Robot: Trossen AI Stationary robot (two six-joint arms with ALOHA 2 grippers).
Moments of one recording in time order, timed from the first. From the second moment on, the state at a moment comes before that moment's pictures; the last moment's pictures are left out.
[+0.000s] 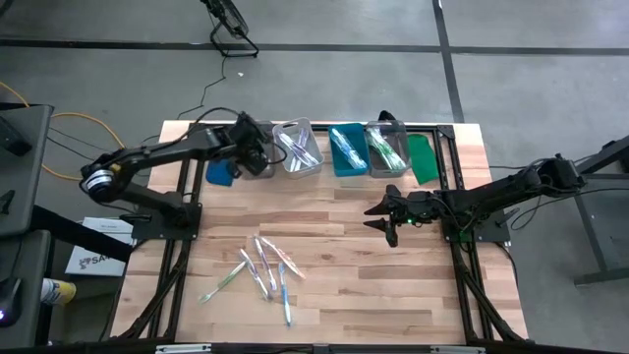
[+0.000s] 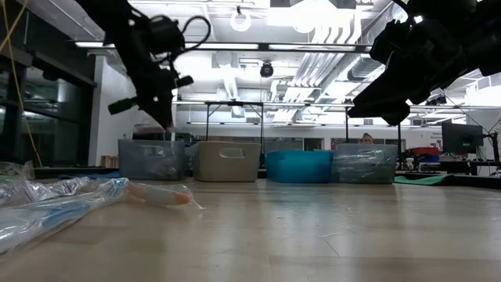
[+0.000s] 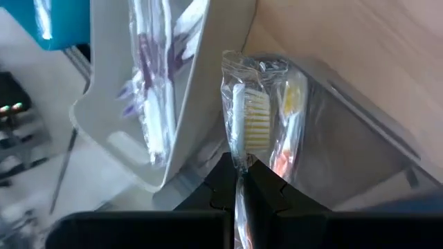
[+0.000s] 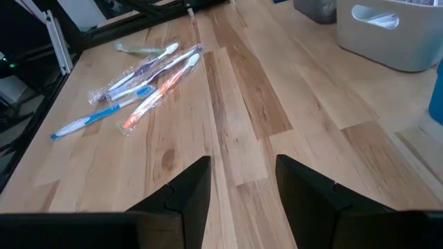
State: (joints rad) left arm 0.57 1.28 0.89 -0.54 -0.15 1.48; right arm 0.11 1.05 0.29 0.33 0.11 0.37
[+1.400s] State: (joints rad) left arm 0.75 1.45 0.90 -0.48 0.01 1.67; right arm 0.11 1.05 0.29 0.33 0.14 0.37
